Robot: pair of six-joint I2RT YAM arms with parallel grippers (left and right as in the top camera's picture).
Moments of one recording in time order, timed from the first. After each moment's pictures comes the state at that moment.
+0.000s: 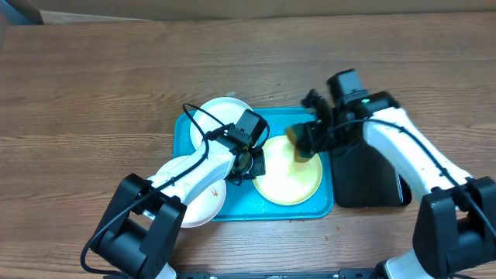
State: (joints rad) left arm -0.57 1.77 1.03 -0.63 0.12 -0.66; right arm 0.26 1.72 1.23 -0.90 -0.53 0.04
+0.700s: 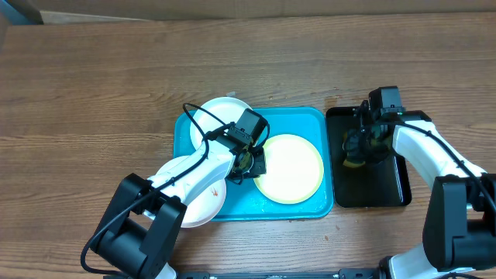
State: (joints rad) left arm -0.57 1.77 1.03 -0.60 0.12 -0.66; right arm 0.04 1.72 1.01 -0.69 -0.13 0.11
